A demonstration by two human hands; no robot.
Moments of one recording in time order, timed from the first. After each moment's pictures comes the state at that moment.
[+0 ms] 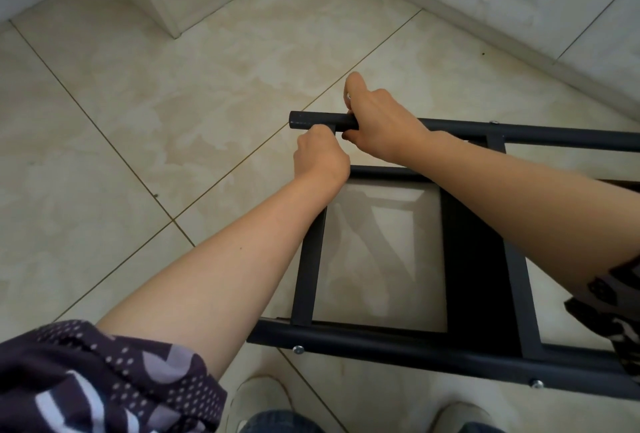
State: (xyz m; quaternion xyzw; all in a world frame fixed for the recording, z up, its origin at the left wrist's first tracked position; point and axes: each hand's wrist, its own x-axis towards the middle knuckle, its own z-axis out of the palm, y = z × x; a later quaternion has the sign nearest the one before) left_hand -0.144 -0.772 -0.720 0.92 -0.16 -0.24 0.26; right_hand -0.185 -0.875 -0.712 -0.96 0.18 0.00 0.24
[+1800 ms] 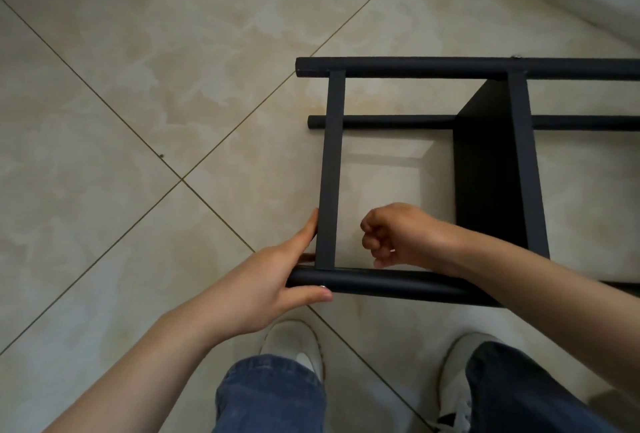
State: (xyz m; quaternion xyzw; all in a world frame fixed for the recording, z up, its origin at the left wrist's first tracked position) left_hand -0.198 -0.554 -0.725 0.72 -0.40 -0.52 0.23; right_hand -0.316 -0.753 -0.748 -0.50 0.42 0.23 0.73
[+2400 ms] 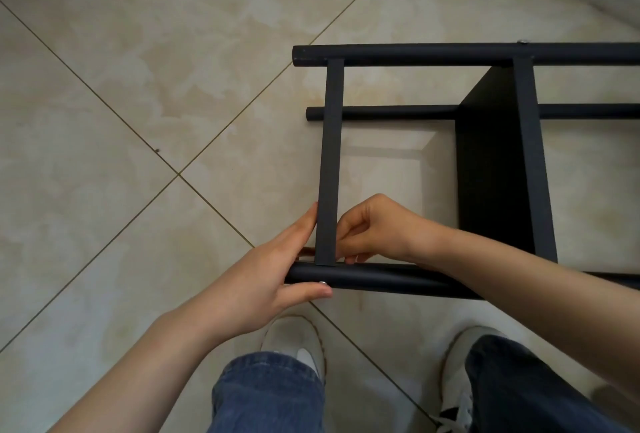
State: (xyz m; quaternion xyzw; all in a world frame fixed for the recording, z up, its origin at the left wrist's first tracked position) left_hand -0.200 -0.552 -0.729 0.73 -0.43 -0.48 0.25; right_hand -0.305 -0.737 -0.749 -0.67 0.25 0.22 0.66
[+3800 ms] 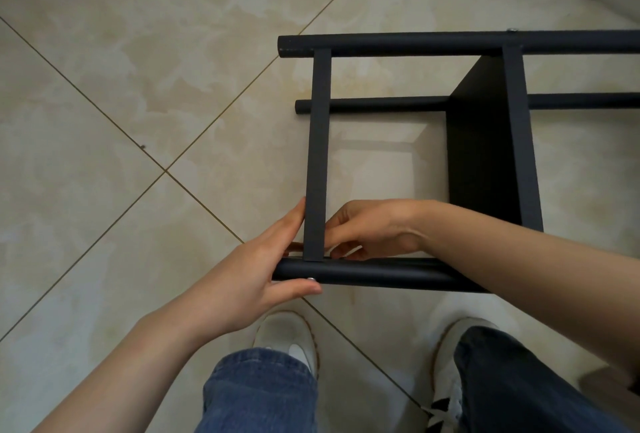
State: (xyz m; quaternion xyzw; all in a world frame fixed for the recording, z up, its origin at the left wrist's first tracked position) left_hand -0.199 -0.552 -0.728 0.73 -0.43 -0.47 0.24; right_hand -0.291 -0.744 -0.761 -0.52 0.26 0.41 0.71
